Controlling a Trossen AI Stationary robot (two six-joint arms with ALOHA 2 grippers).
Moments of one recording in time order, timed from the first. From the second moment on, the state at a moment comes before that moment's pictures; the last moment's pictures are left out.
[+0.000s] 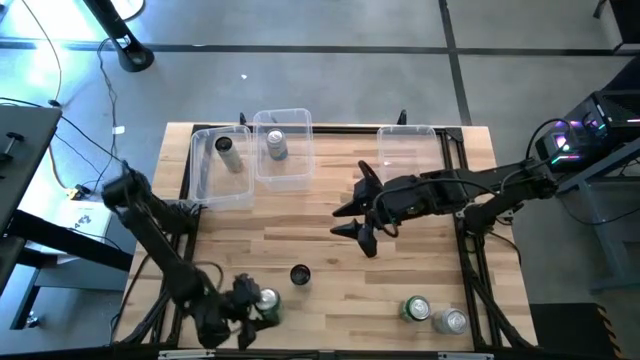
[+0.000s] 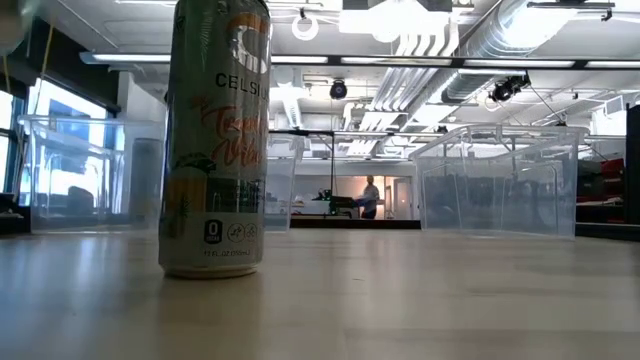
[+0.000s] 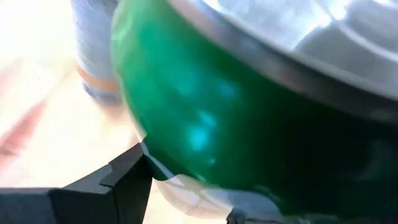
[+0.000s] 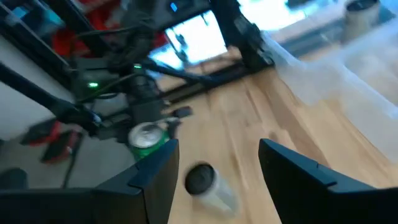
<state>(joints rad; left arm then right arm) -0.94 1.59 1.02 -0.31 -0.62 -1.20 0.26 1.47 1.56 -0.51 0.13 0.52</state>
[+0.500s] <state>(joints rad) -0.61 1.25 1.02 -0.80 -0.58 -0.77 0.26 1.47 1.56 -0.39 0.13 0.32</state>
